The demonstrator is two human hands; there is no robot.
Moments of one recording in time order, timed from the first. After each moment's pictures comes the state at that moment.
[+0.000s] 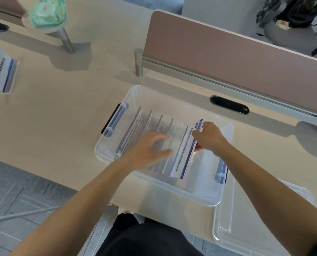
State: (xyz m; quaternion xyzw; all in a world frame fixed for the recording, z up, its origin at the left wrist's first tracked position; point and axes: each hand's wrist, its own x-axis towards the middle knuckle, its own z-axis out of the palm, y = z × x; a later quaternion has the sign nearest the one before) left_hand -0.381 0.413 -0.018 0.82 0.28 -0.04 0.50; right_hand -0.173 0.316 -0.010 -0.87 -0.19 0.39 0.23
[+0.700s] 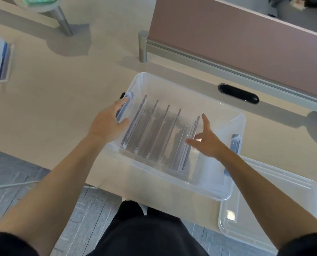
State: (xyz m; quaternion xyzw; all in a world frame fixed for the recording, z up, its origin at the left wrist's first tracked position) left_hand -0.436 0.516 -0.061 0.82 0.45 0.09 0.34; right_hand -0.186 0.297 -0.072 -0.83 -0.29 0.44 0.20
